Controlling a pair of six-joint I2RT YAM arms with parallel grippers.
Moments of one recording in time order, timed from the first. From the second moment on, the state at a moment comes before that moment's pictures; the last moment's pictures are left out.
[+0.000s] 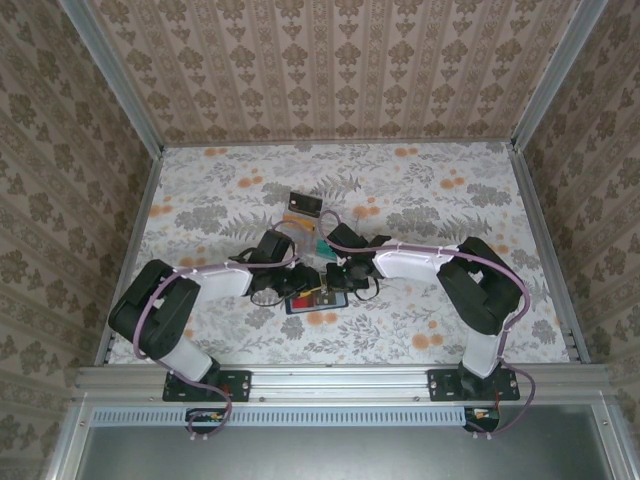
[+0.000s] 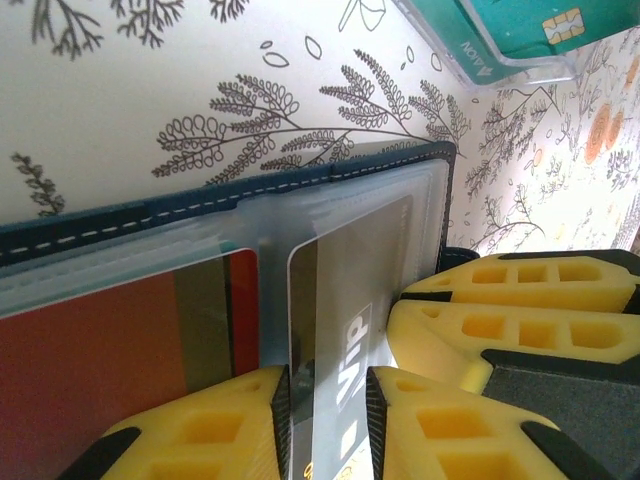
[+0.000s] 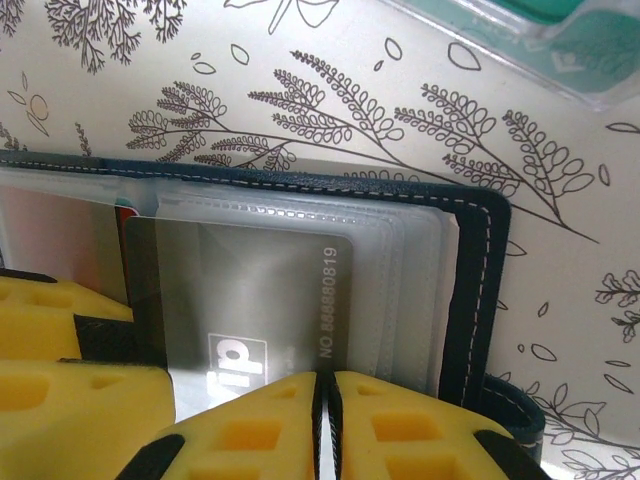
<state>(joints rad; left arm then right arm) -0.64 1.56 0.65 -0.05 0.53 -0.90 0.76 1.83 1.08 -0.44 -0.18 0.71</state>
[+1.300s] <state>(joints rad) -0.54 1.33 0.60 -0.19 0.53 -0.81 0.76 1.81 1.08 -0.46 -0.14 0.71</state>
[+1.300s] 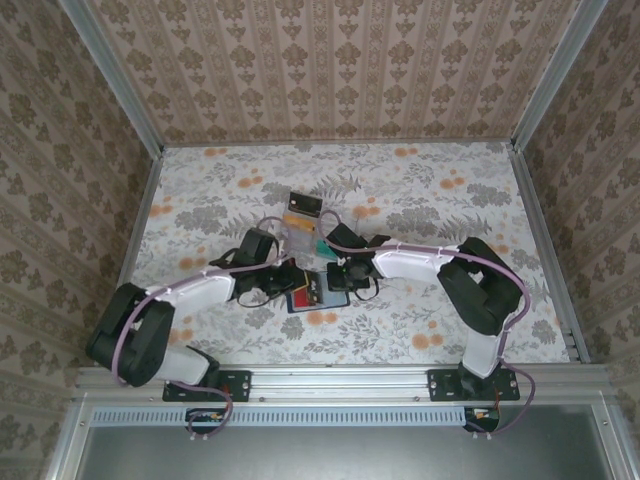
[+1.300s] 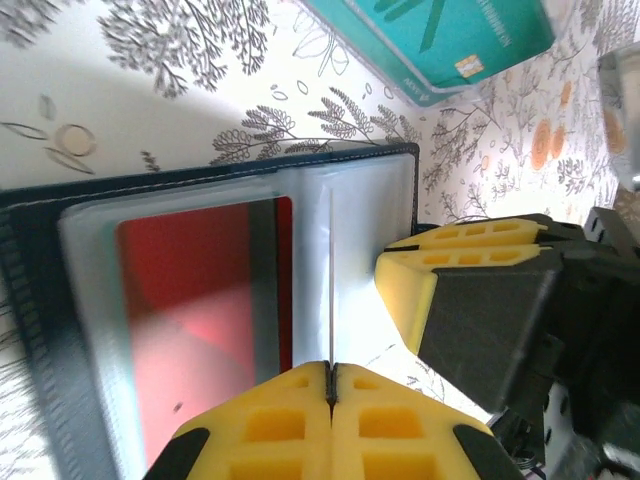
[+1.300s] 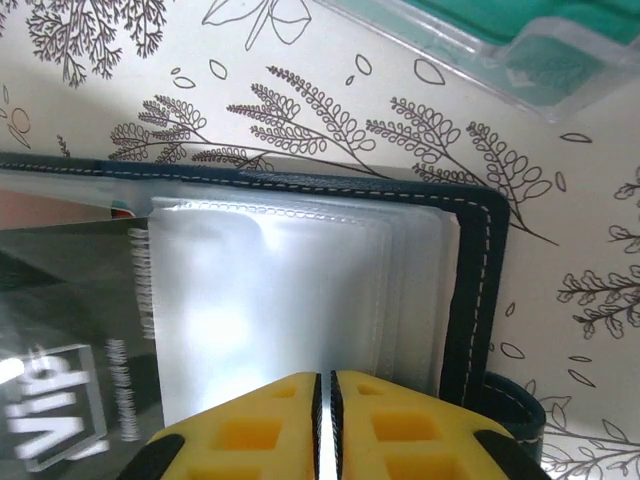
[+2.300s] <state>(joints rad) -0.42 1.04 0.65 0.02 0.45 -1.02 0.59 1.67 1.00 0.27 -0.63 1.11</state>
